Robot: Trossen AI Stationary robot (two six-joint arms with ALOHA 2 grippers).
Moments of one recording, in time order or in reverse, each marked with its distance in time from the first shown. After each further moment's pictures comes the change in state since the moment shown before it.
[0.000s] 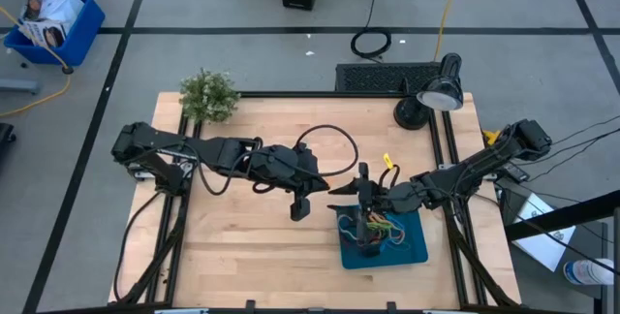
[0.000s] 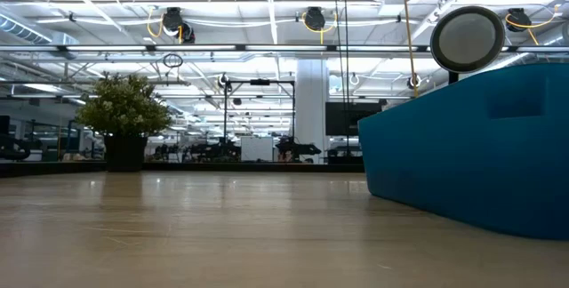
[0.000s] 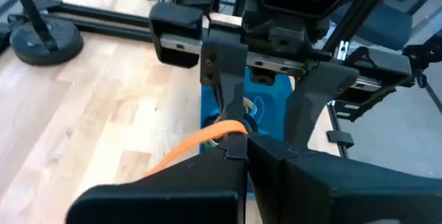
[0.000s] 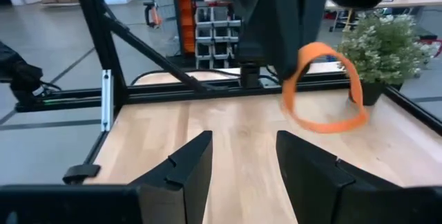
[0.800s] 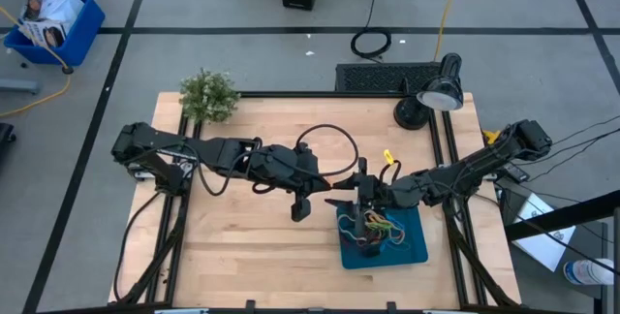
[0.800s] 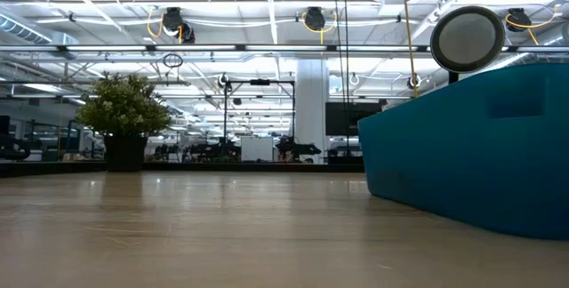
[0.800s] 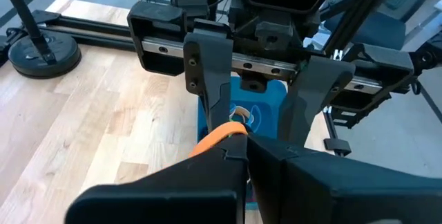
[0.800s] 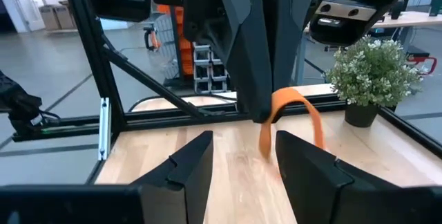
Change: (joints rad) left arm -0.001 0.000 0.000 0.034 -0.002 0.013; right arm -0.031 0.000 0.000 0.102 -0.005 -0.032
